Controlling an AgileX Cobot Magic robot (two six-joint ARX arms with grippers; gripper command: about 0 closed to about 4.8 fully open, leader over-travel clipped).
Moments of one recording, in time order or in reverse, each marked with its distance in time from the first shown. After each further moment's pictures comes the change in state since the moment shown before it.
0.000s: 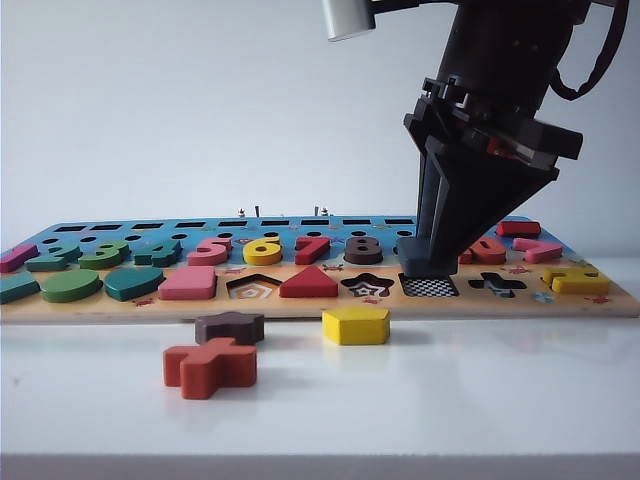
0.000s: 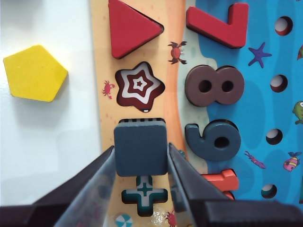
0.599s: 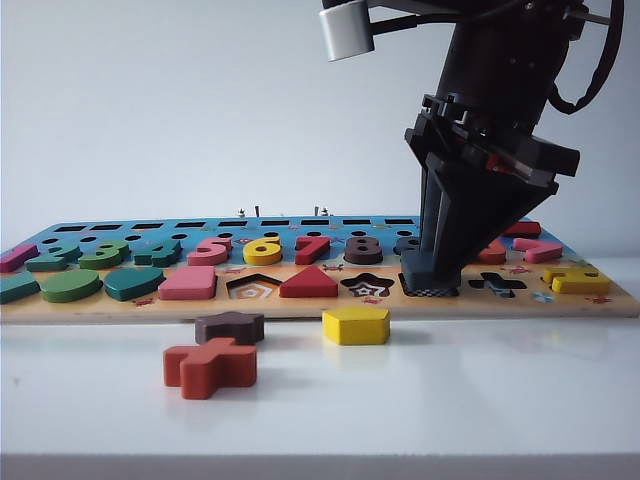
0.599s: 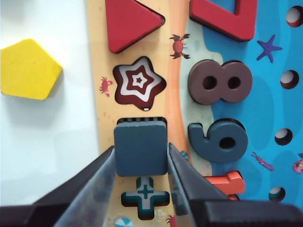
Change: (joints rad) left arm 0.000 0.000 0.000 0.000 0.000 0.000; right arm -0.005 0.026 0.000 0.003 0.001 0.001
